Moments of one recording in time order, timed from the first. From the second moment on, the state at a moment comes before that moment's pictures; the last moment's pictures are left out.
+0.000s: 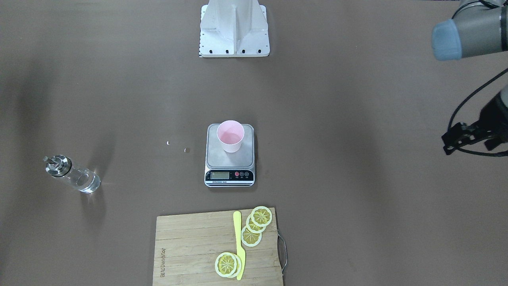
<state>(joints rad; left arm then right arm) -1.29 -2.03 -1.70 -1.26 -2.16 -0.37 1.46 -1.45 1.73 -1.82 2.27 -0.14</state>
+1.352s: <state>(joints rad) -1.60 -1.62 -1.51 -1.61 -2.42 -0.05 1.59 -1.56 1.59 -1.80 2.41 -0.21</state>
